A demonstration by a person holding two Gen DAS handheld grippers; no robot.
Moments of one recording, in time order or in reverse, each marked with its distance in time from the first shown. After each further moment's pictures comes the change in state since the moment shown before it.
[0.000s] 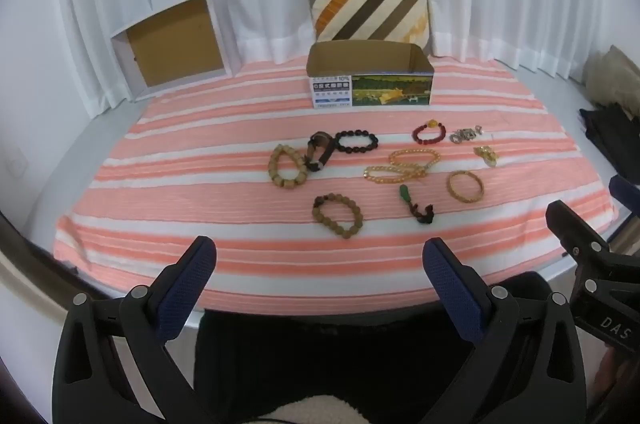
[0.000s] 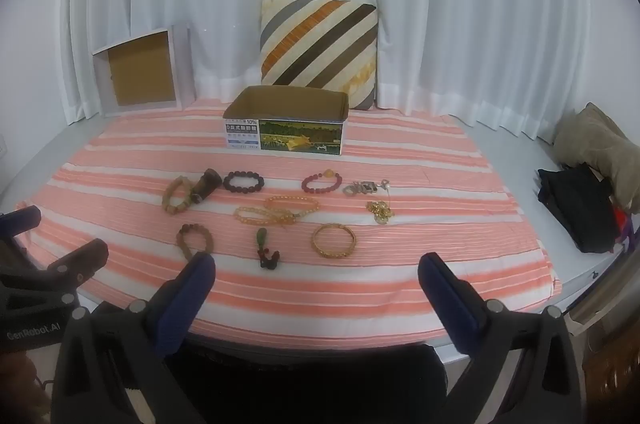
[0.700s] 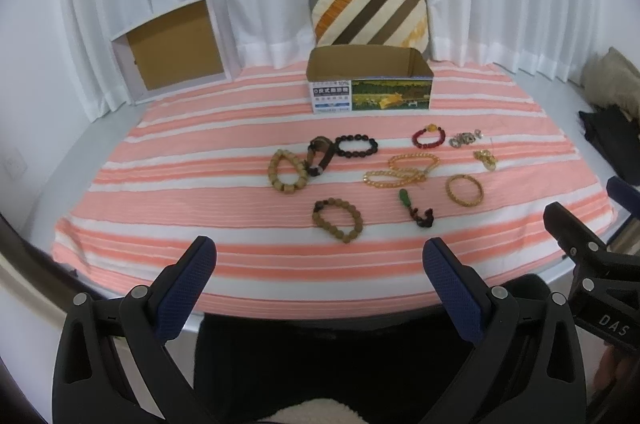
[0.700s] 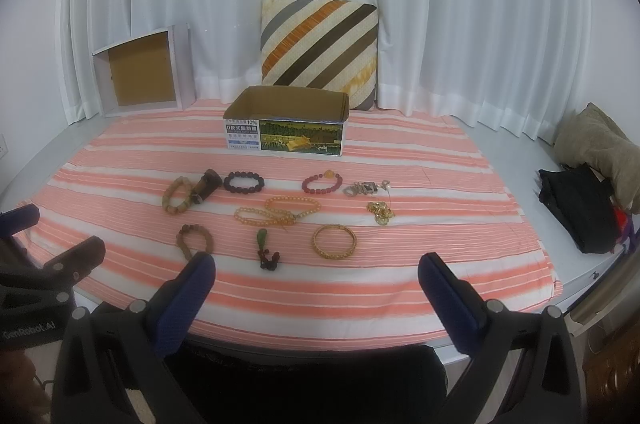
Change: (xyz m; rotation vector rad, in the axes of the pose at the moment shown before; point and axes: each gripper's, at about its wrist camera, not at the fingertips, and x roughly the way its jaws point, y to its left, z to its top) left arm -0.001 0.002 0.004 0.006 -0.033 0.003; right arm 0.001 0.000 0.001 -0.002 0.003 0.002
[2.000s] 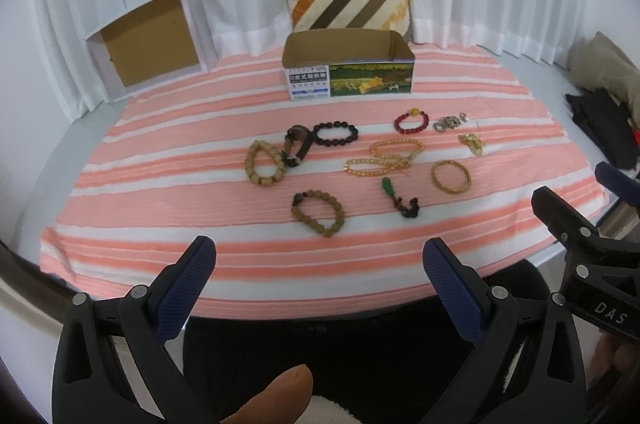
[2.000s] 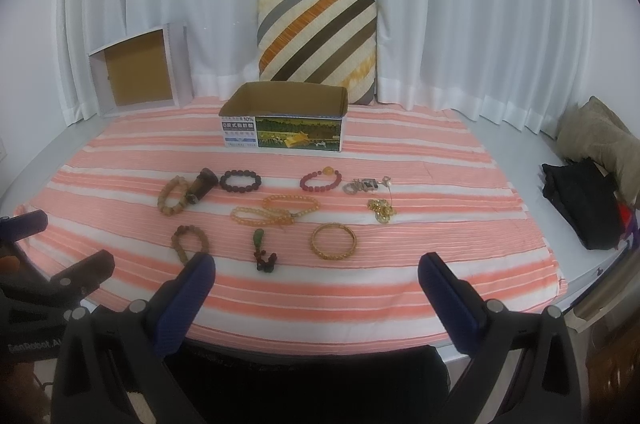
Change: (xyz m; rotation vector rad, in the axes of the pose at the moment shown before) left arm 0.013 -0.013 0.003 0.053 0.022 -0.048; right arm 0.006 -0.002 0.004 0.007 0.022 0.001
